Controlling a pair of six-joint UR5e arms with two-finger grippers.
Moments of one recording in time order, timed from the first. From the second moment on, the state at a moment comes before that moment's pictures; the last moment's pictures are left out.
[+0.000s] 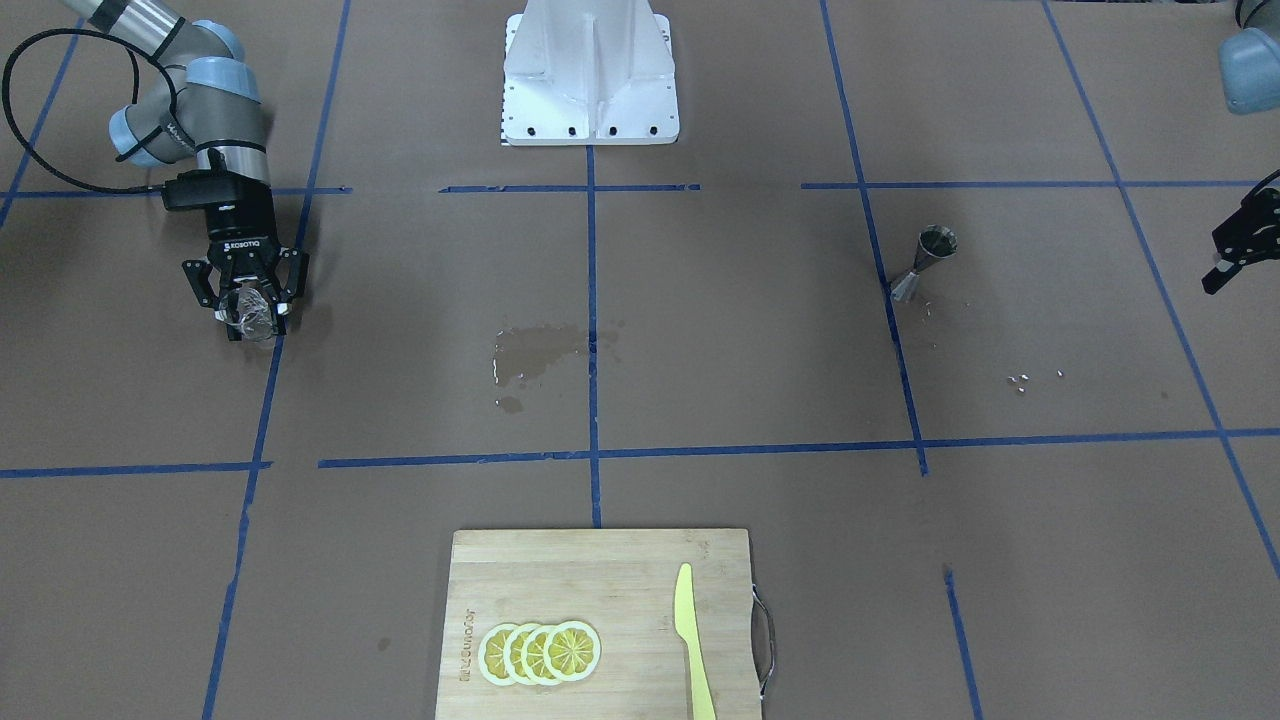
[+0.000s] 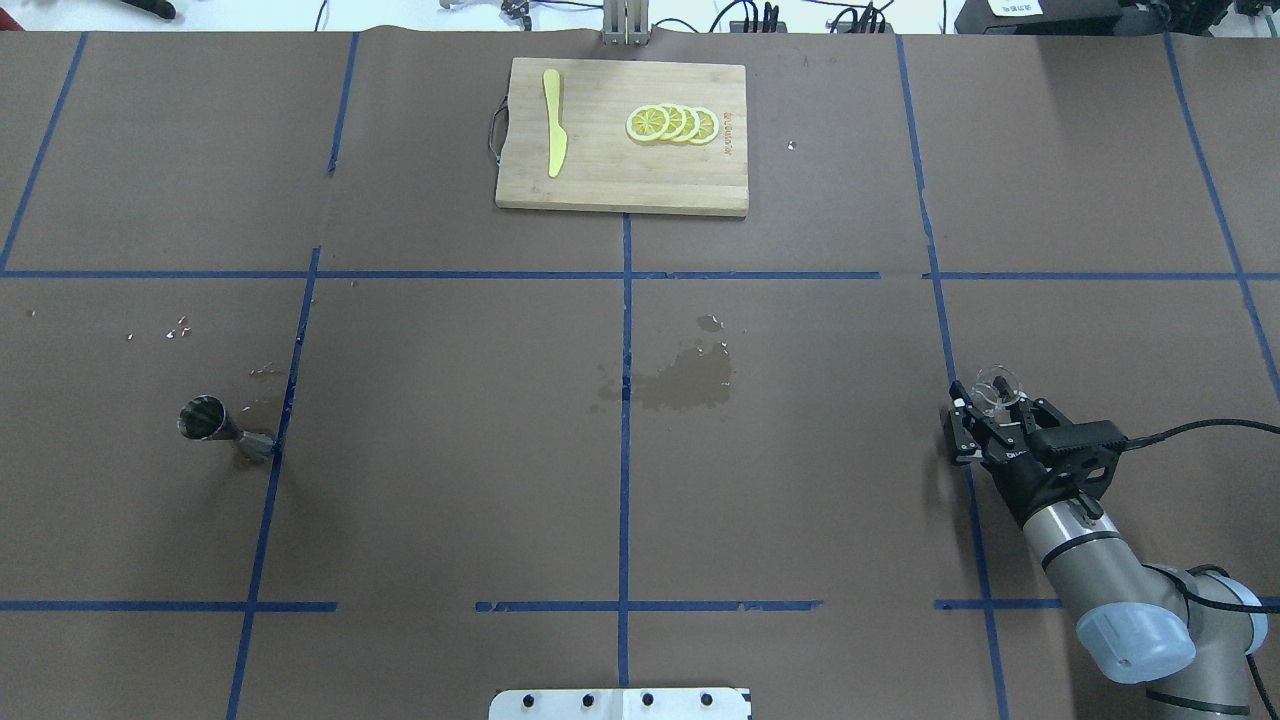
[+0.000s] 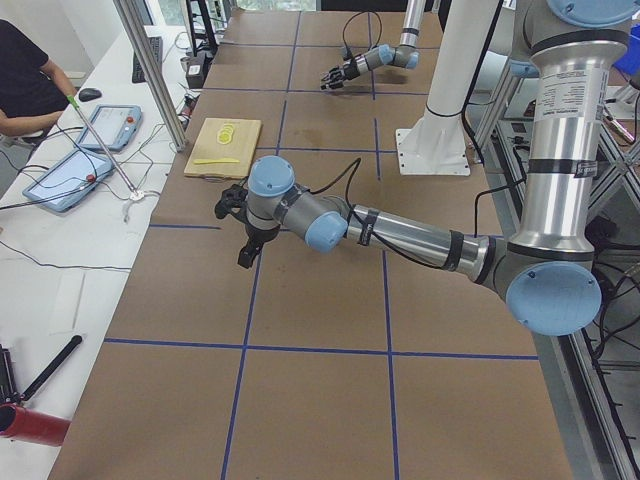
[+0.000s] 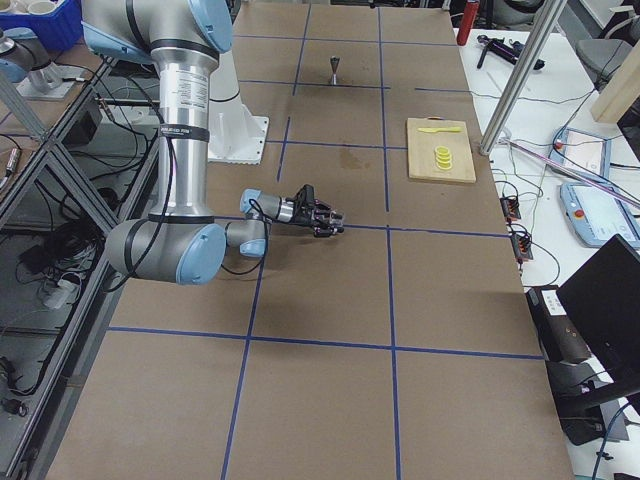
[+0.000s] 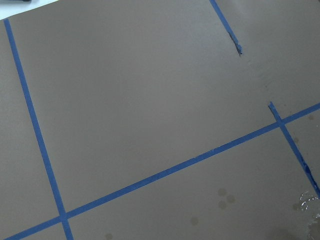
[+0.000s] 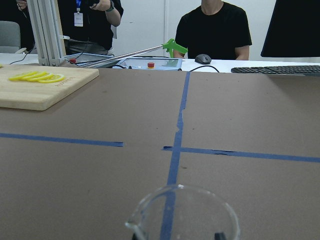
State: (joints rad) left arm -1.38 -1.60 -1.79 -1.93 -2.35 -0.15; right arm 0.17 -1.66 1.54 -0.33 0.59 1.15
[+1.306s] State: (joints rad) left arm -1.38 -1.60 -1.80 -1.93 -2.35 -0.15; right arm 0.14 -1.69 1.54 -0.32 0.59 1.16
